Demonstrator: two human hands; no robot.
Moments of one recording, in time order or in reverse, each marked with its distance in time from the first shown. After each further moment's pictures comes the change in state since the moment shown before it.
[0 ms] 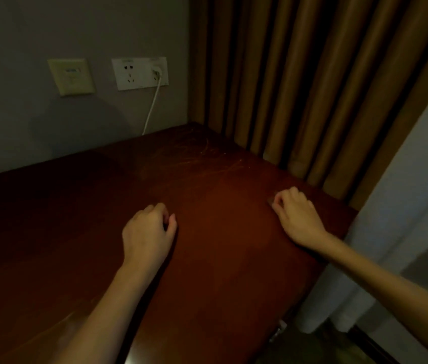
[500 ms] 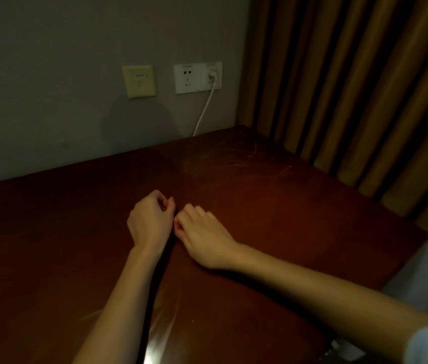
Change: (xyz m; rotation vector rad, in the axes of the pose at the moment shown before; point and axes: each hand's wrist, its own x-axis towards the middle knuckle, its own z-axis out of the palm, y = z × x) left_hand 0.020 -0.067 -0.026 -0.142 0.109 -0.426; right_hand -0.014 -0.243 0.045 0.184 -0.162 -0.681
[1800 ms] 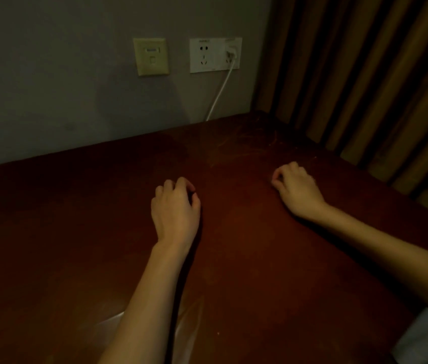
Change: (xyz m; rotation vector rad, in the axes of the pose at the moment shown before) left_hand 0.003 -0.004 0.017 0.082 -0.001 0.184; right_hand 0.000 0.145 -0.034 -0.089 0.102 0.480
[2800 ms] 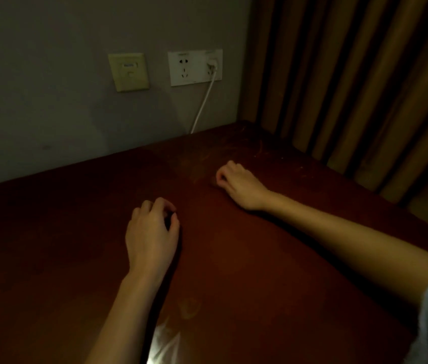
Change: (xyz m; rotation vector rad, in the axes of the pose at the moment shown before) left_hand 0.003 -0.002 0.000 -0.018 -0.013 0.022; right_hand 0.070 -0.038 0.022 0.079 -0.165 -0.313
